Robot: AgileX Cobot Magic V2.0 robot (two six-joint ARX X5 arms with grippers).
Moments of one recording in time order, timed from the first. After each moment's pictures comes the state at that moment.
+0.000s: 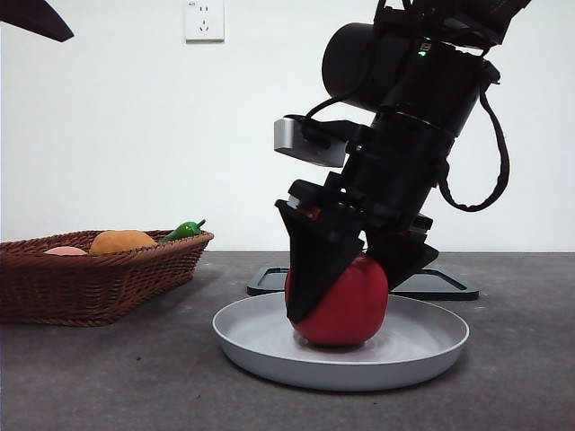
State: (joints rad) left arm -0.45 0.94 1.06 -0.95 0.58 0.09; right arm 0.67 1.69 1.02 -0.42 -0.21 -0.03
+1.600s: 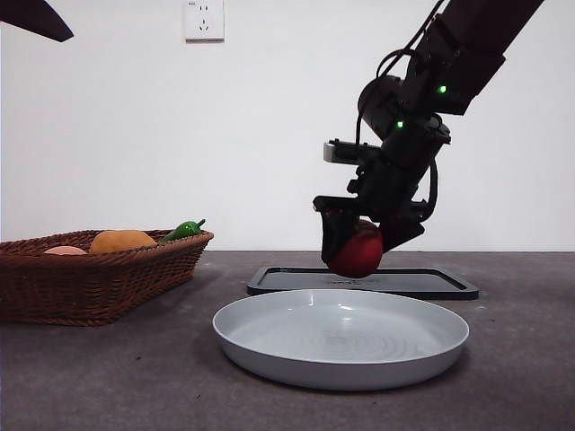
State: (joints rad) left arm -0.45 0.94 1.06 -0.95 0.58 0.09; right arm 0.37 2.09 1.50 -0.24 -0.13 -0.03
